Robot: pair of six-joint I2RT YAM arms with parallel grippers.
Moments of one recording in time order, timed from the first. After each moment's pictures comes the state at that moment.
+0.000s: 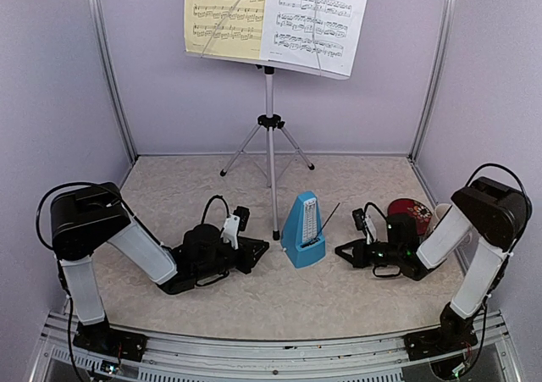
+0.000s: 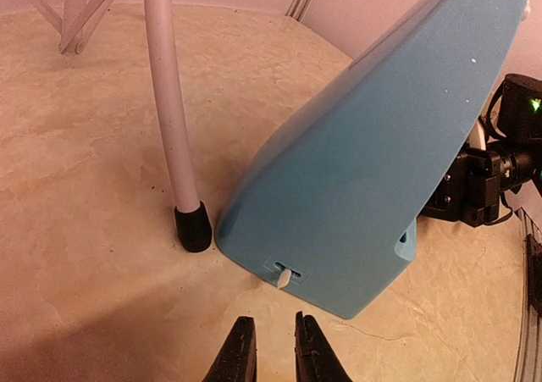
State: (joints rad) left arm -0.94 1.91 0.59 1.04 -0.05 -0.42; right arm 0.46 1.75 0.34 0.89 -0.52 0.37
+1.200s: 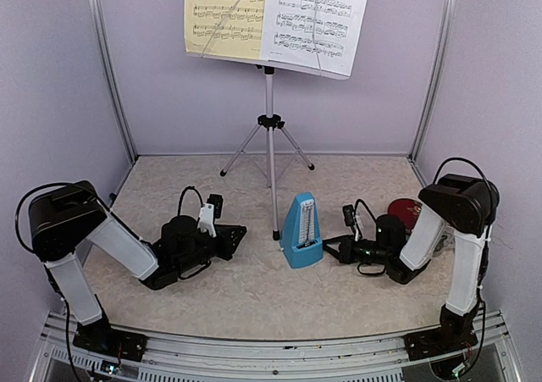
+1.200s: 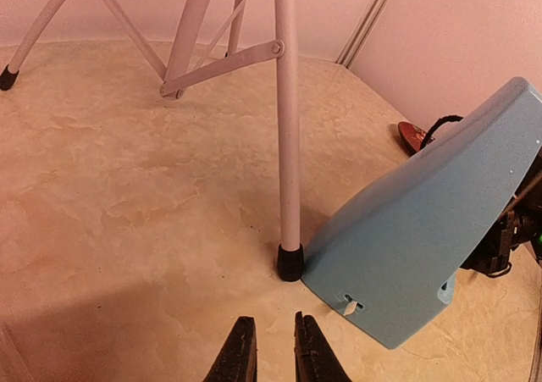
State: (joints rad) left arm -0.83 1.77 0.48 1.06 -0.09 -0.42; right arm 0.52 2.00 0.42 1.26 -0.54 0.54
